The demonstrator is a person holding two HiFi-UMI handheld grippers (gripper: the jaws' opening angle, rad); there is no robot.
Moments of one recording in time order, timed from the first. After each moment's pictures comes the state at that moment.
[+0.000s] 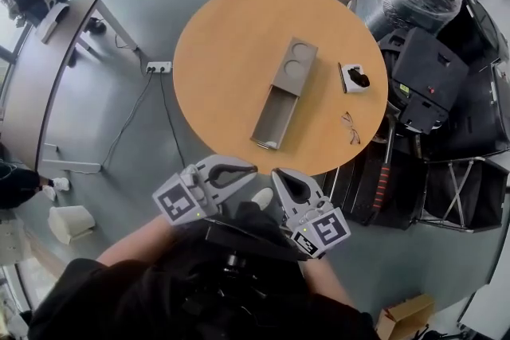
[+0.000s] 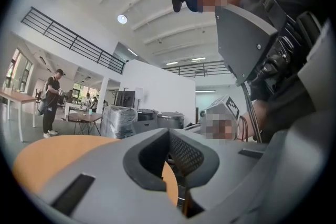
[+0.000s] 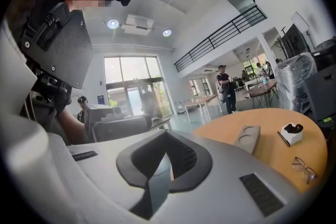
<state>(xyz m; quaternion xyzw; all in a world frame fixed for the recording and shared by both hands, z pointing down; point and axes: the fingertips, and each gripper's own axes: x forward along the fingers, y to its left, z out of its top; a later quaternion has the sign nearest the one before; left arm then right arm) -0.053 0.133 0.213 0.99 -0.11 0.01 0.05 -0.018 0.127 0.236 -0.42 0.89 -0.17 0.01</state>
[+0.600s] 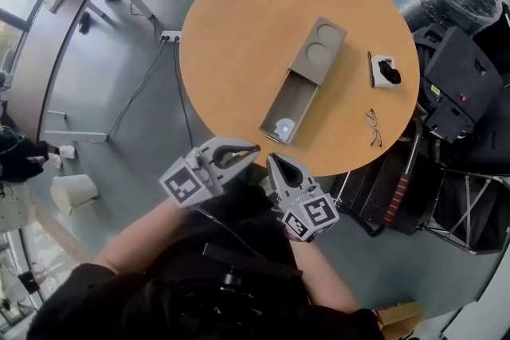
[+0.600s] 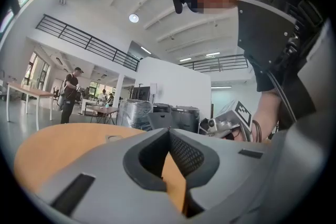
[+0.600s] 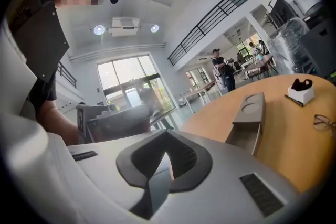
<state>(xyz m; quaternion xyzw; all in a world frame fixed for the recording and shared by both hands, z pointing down) -0.043 0.064 0.327 0.98 -0.19 0.03 0.08 -0.019 0.068 0.376 -0.40 0.88 -0.25 0.03</state>
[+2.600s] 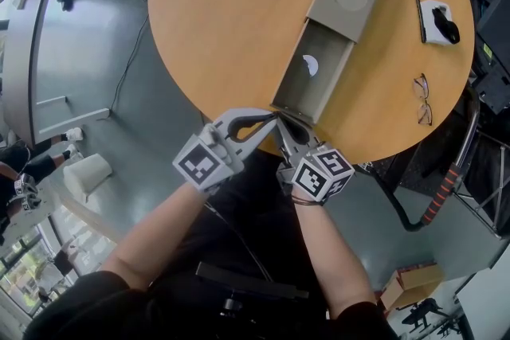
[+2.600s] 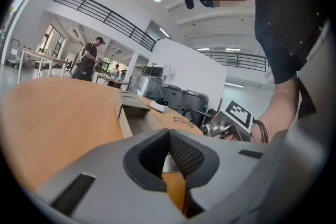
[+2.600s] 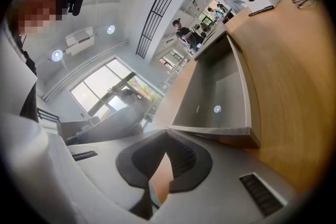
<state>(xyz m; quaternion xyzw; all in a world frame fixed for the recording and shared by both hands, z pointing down) -0.028 -0.013 0.558 0.96 -0.21 0.09 0.18 -0.035 -0.018 0.619 -0.40 0.79 -0.47 0.05</state>
